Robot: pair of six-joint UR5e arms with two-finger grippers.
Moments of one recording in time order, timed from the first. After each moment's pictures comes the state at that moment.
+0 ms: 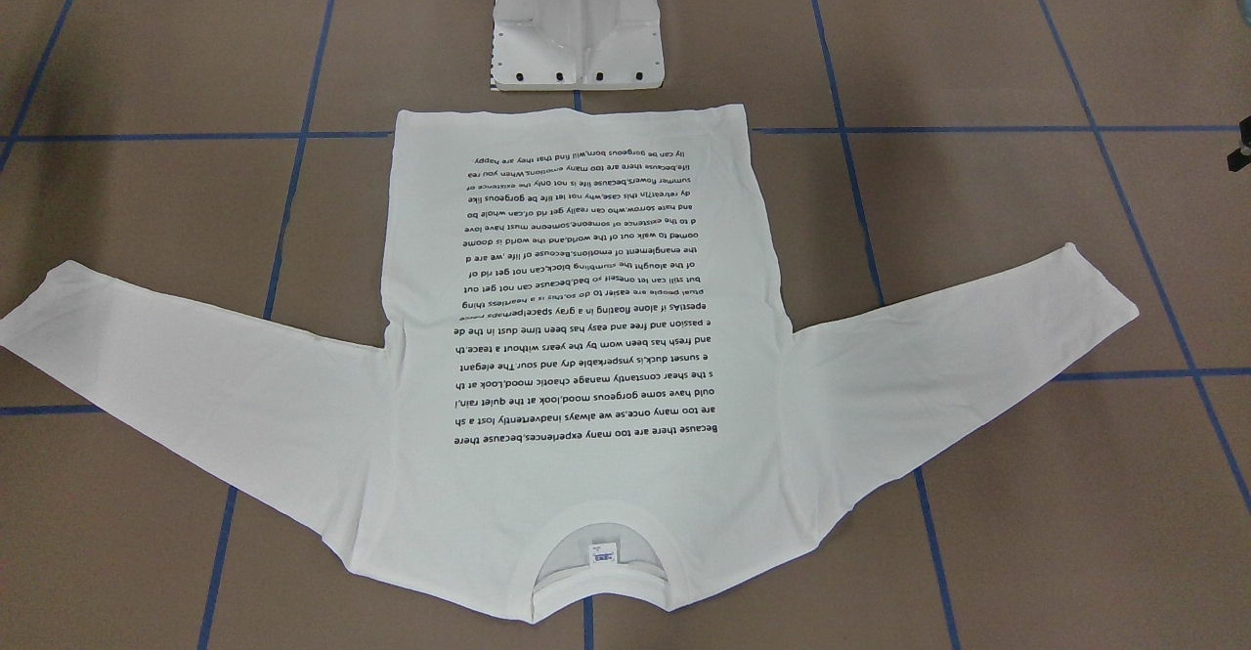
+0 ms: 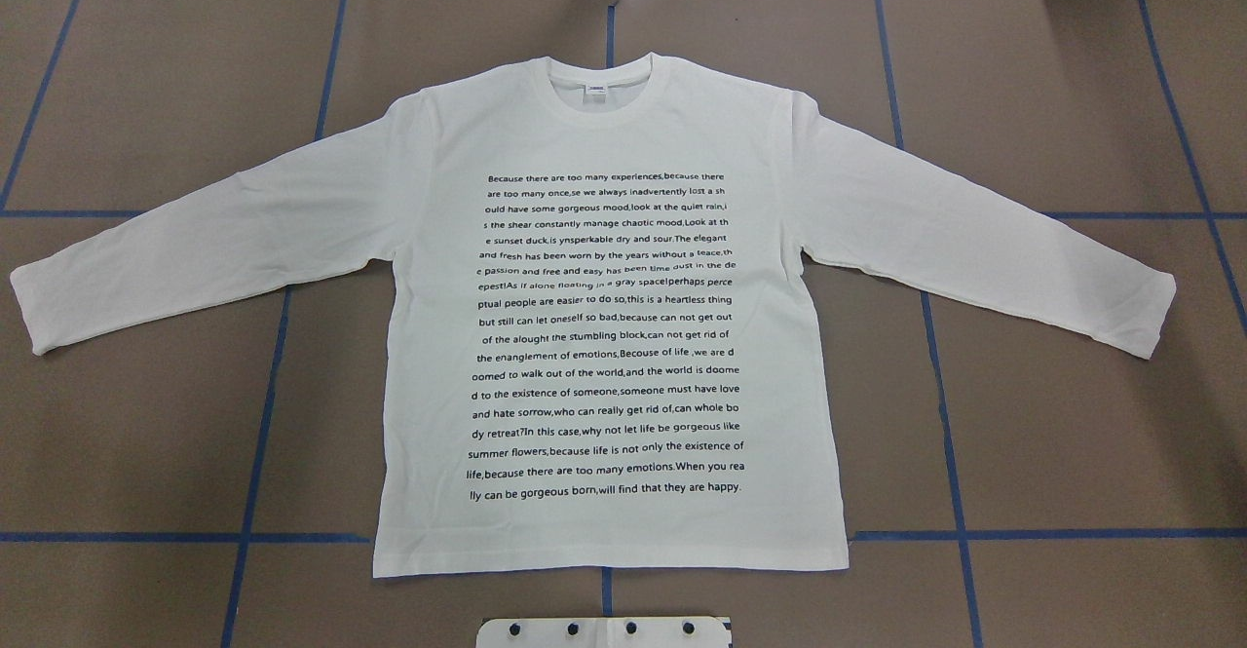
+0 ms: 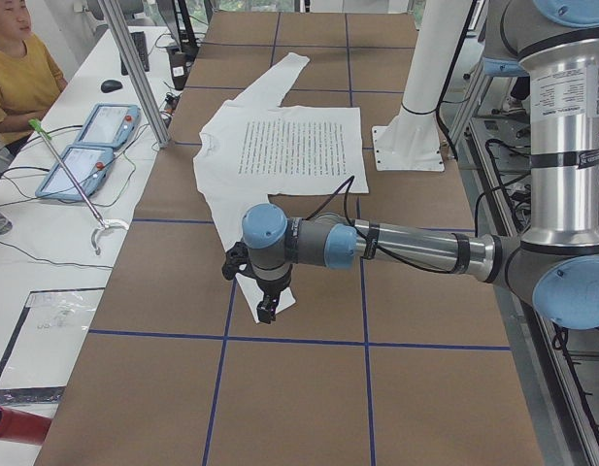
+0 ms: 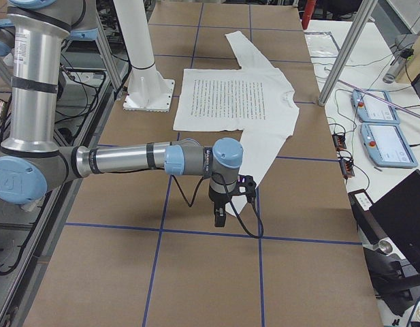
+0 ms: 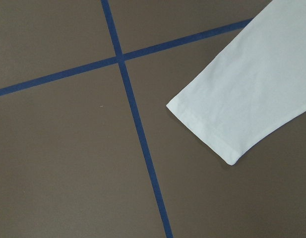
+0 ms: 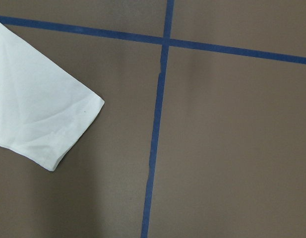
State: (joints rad) left arm -1.48 -1.47 -1.80 -1.54 -2.36 0.16; right arm 1.48 -1.72 1.85 -1.69 2.23 -0.02
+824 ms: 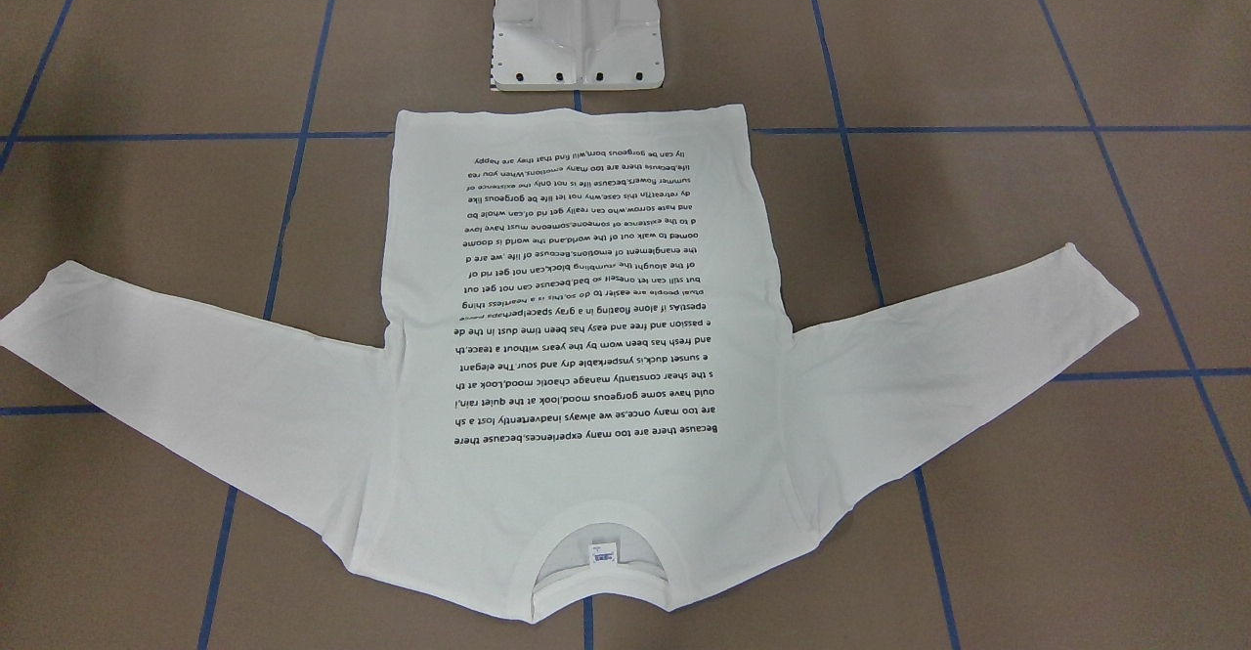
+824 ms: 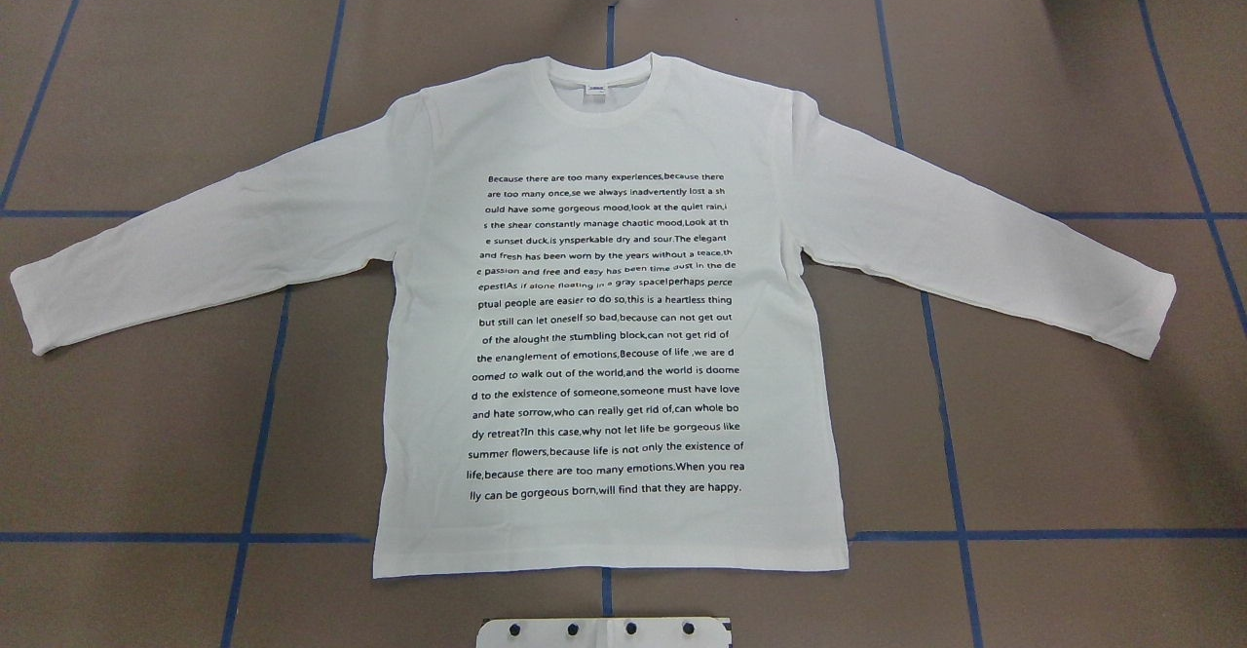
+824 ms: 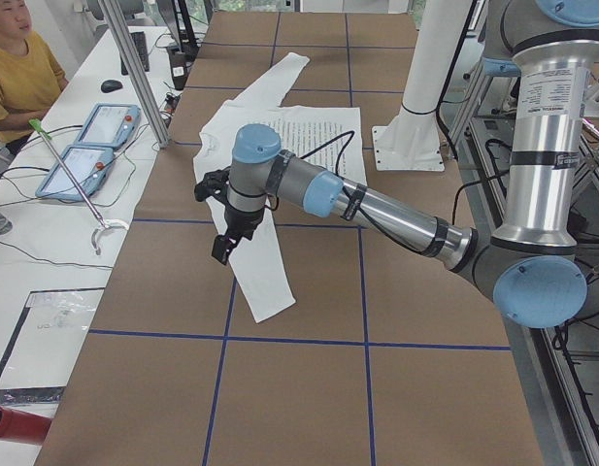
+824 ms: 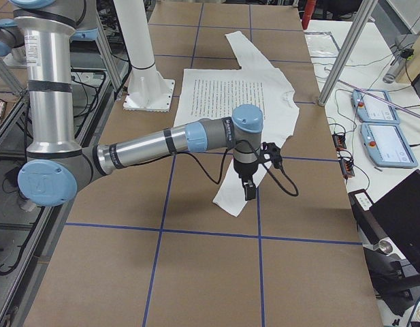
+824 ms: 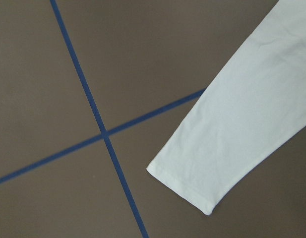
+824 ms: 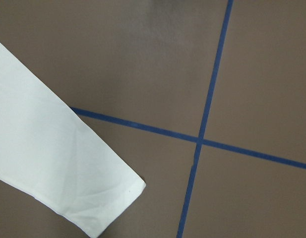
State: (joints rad) left arm -1.48 -1.62 -1.93 -1.68 -2.16 0.16; right arm 1.47 -1.53 1.87 -1.66 2.22 0.00
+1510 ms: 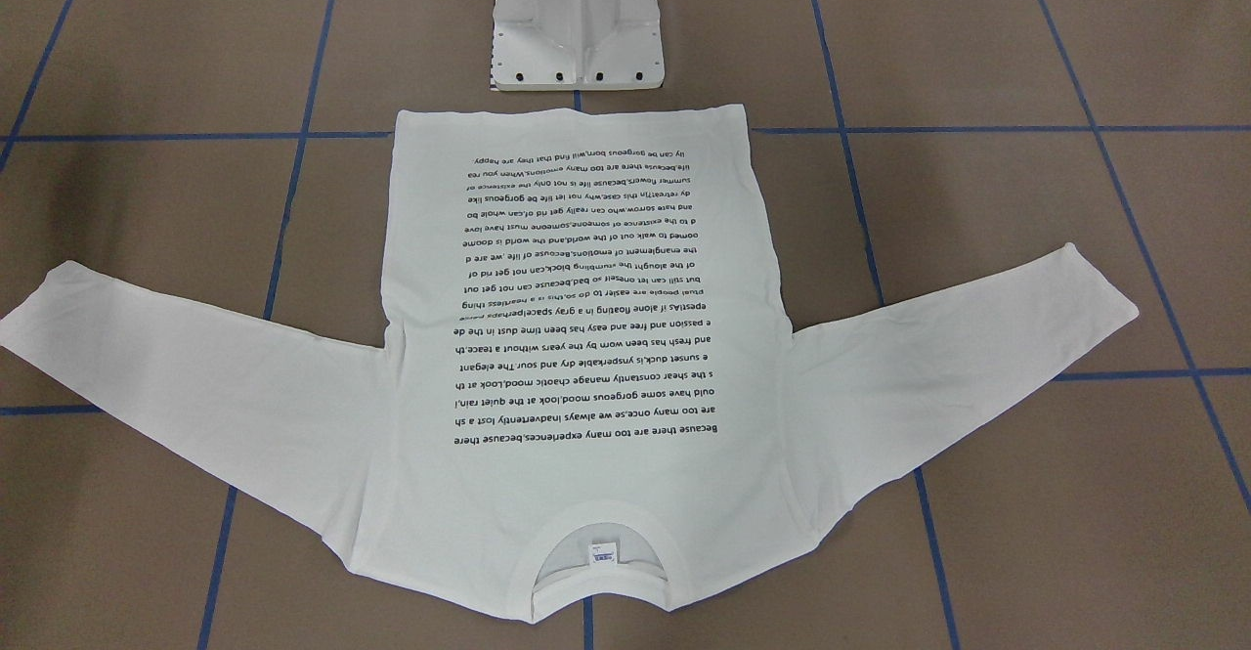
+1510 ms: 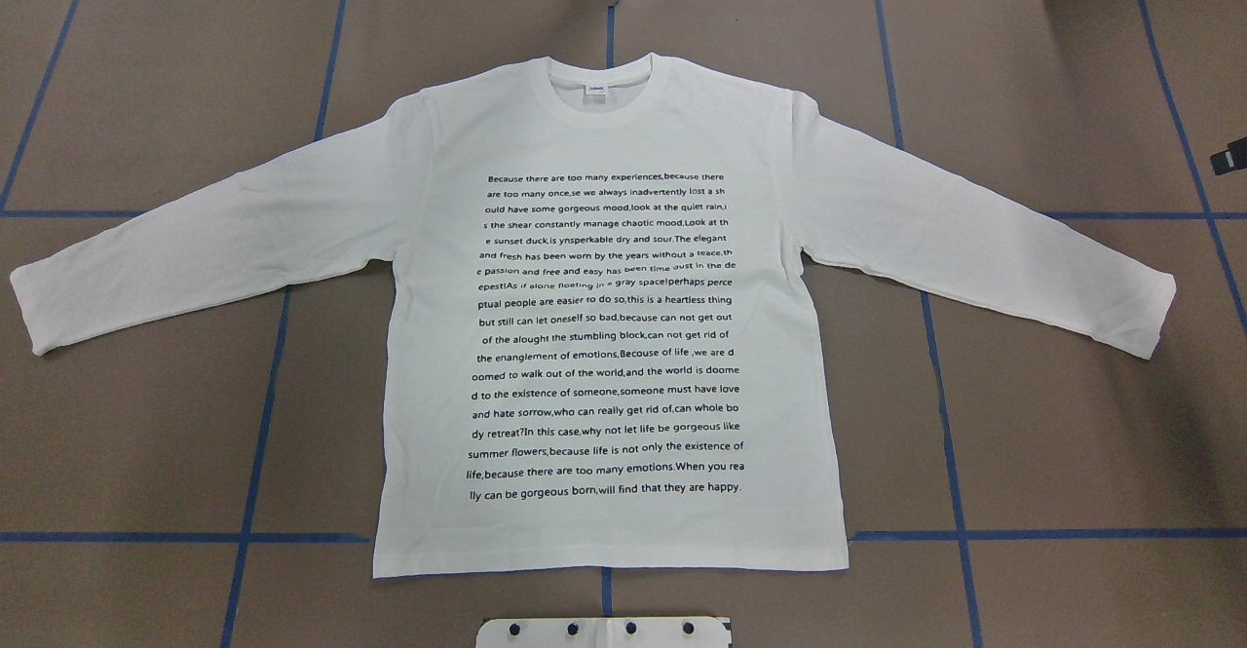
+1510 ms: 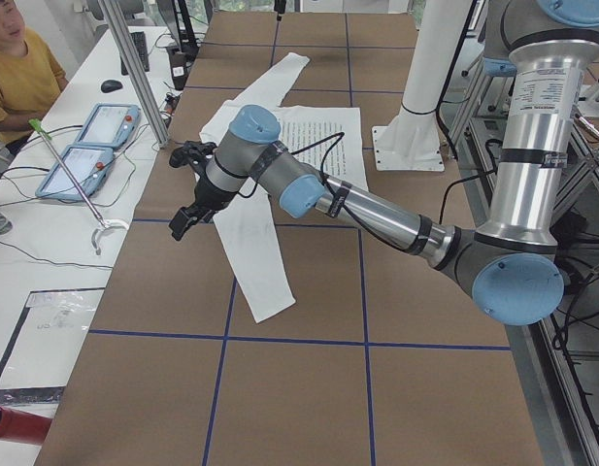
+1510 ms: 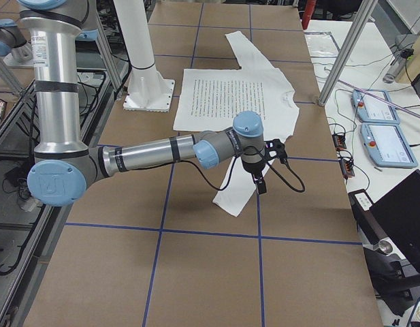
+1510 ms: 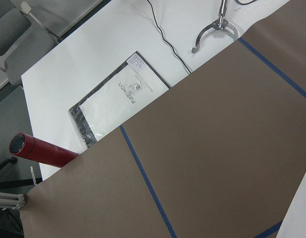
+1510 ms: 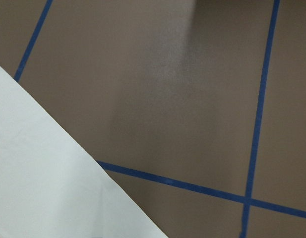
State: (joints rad) left arm -1.48 -1.66 -1.88 -1.92 -2.04 0.05; right arm 1.32 -1.57 1.68 -1.09 2.22 0.37
